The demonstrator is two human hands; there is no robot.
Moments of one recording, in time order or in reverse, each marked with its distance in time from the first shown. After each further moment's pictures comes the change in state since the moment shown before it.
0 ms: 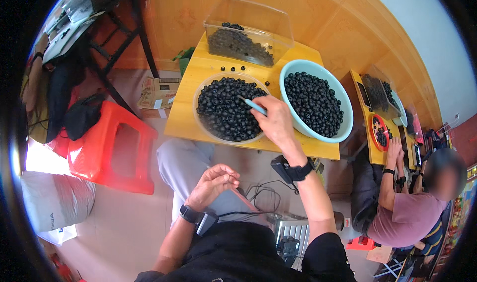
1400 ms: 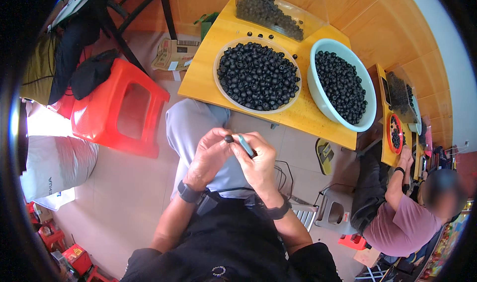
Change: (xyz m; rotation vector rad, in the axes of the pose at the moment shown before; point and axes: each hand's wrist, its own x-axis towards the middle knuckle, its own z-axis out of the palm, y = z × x) left_hand -0.013 0.002 0.005 -0.170 0.112 0.316; right_hand -0.134 -0.057 0.067 0.687 0.035 0.242
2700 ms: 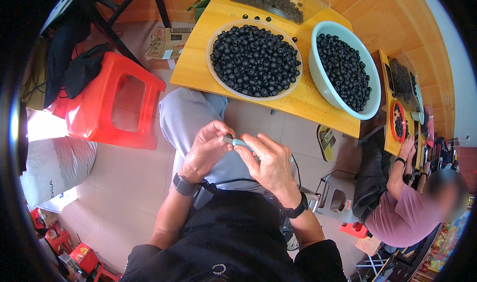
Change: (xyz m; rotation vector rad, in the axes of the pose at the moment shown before) left_hand -0.001 0.005 -0.003 -0.006 -0.085 -0.127; right_hand -0.003 -0.026 -0.034 -0.631 -0.247 -0.233
